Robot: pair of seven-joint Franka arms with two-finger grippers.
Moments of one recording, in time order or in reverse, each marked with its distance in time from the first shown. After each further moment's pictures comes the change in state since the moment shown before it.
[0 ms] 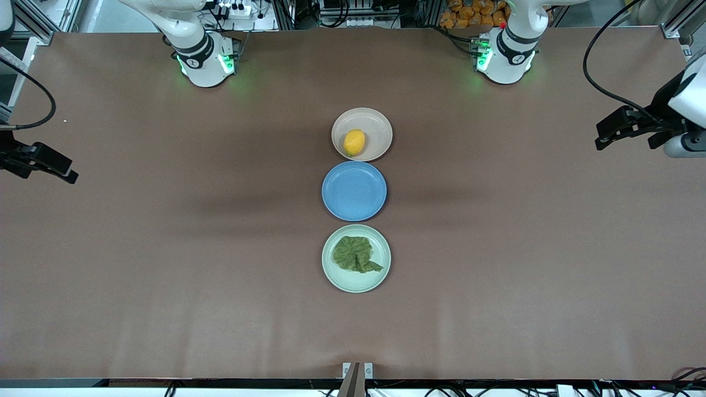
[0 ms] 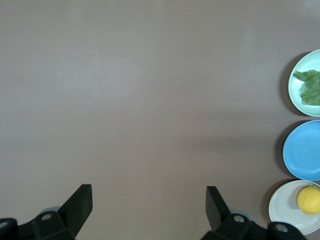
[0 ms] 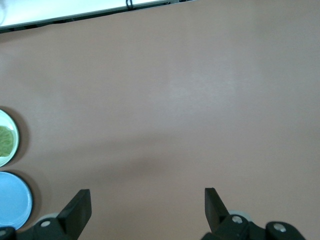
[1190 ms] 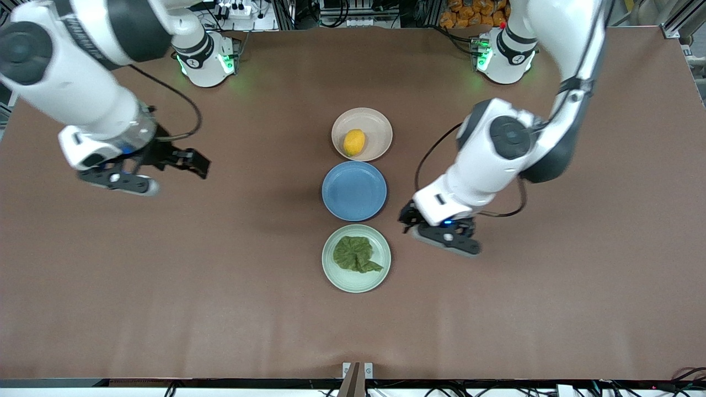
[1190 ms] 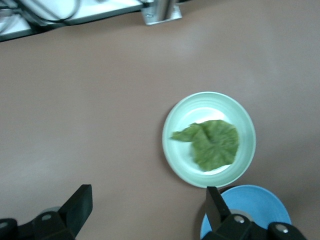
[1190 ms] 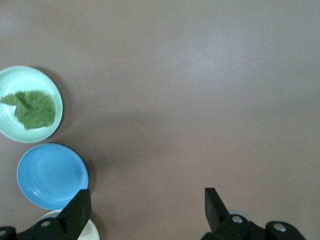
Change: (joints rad) left arm -0.388 0.484 -0.047 -0.018 -0.042 0.807 -0.035; right arm 0.368 0.057 0.007 -0.080 0.002 0.003 0.465
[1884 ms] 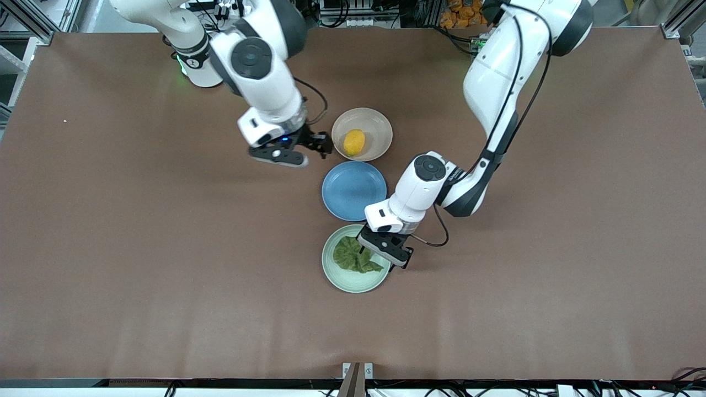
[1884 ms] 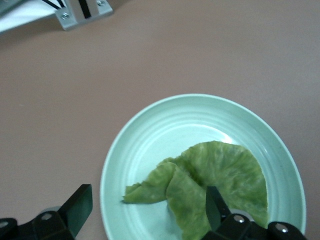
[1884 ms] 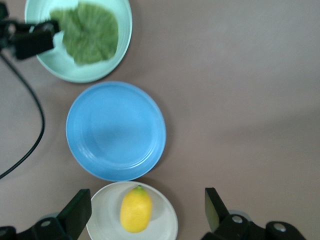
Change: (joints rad) left arm -0.078 0.366 0.004 -0.002 0.199 0.596 0.008; right arm 0.386 0.082 0.004 -0.306 0.073 0.480 0.362
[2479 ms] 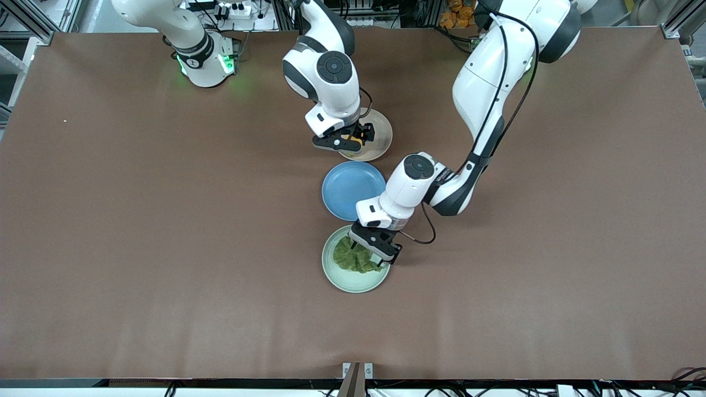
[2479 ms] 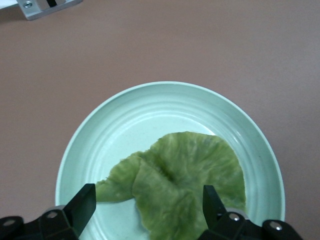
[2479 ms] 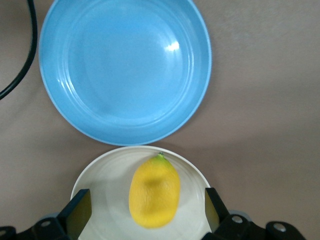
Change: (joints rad) left arm -0.036 0.027 0.001 0.011 0.000 0.018 0.000; right arm 0.187 0.191 -0.003 -0.021 -0.038 0.165 0.144
